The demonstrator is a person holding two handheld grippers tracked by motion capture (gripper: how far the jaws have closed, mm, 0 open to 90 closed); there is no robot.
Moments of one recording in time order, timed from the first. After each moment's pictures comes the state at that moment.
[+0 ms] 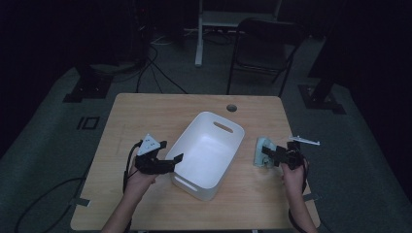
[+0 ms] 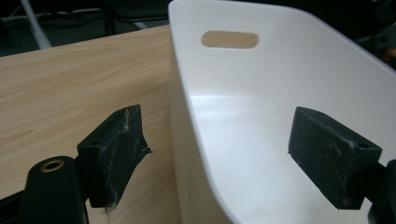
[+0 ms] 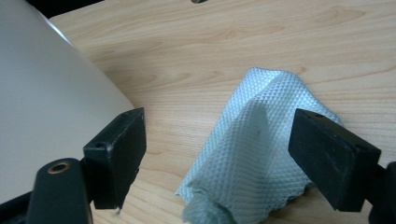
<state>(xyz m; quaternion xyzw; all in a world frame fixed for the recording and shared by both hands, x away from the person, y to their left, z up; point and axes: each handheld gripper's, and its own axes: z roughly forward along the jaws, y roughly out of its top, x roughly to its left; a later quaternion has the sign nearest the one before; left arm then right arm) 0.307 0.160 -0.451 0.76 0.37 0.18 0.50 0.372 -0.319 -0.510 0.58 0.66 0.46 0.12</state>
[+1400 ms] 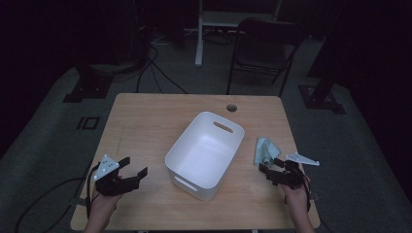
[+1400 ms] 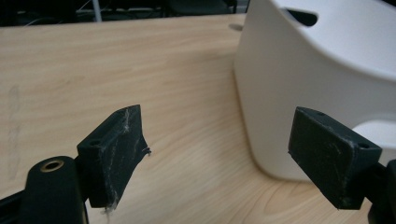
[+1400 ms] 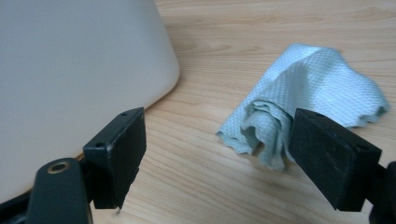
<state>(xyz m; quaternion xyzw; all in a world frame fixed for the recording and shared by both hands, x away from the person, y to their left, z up) 0.249 0.254 -0.485 0.71 0.45 0.23 0.49 0.308 -0.304 -0.519 0.51 0.70 0.47 0.16</state>
